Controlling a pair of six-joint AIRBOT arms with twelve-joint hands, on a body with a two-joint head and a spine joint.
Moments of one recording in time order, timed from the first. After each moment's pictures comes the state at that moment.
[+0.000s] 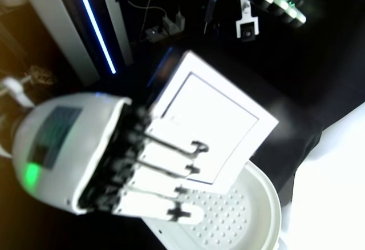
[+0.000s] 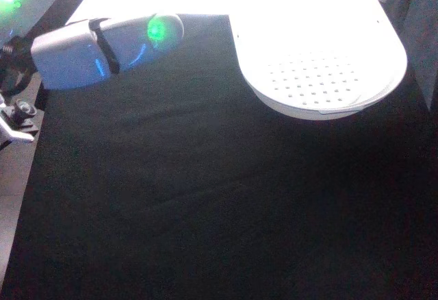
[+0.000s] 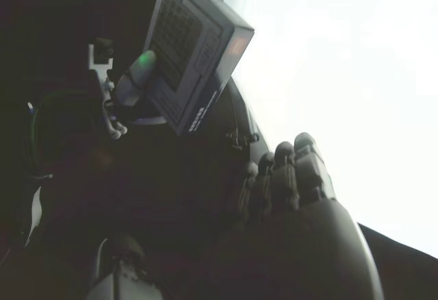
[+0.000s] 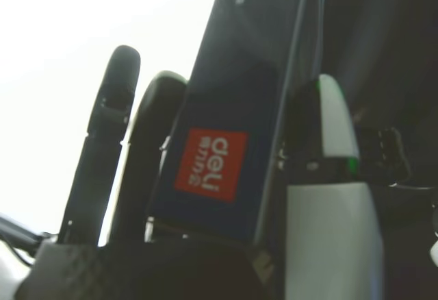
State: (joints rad) left arm 0.62 -0.95 1.07 -0.08 -1.24 0.95; right arm -0.29 -1.13 1.50 -0.11 0.83 -0.75
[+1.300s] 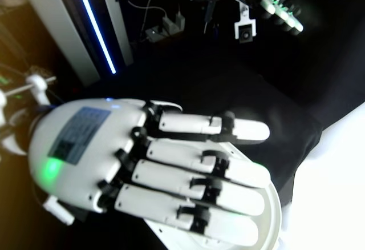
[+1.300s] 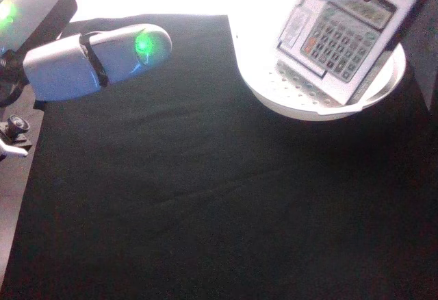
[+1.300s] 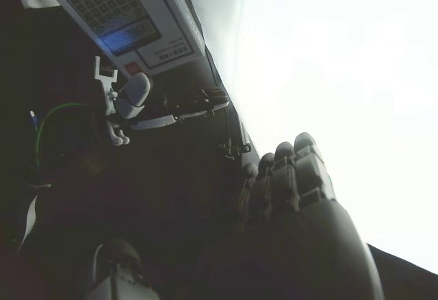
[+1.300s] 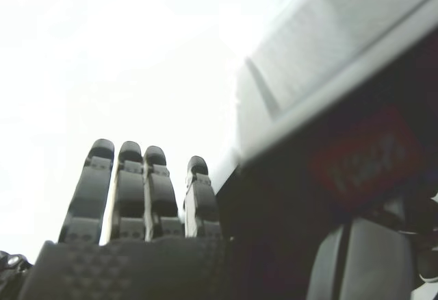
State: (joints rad) left arm 0.68 -0.95 1.07 -0.13 -1.25 0.94; right arm -0.29 -1.13 1.46 -0.11 0.72 -0.84
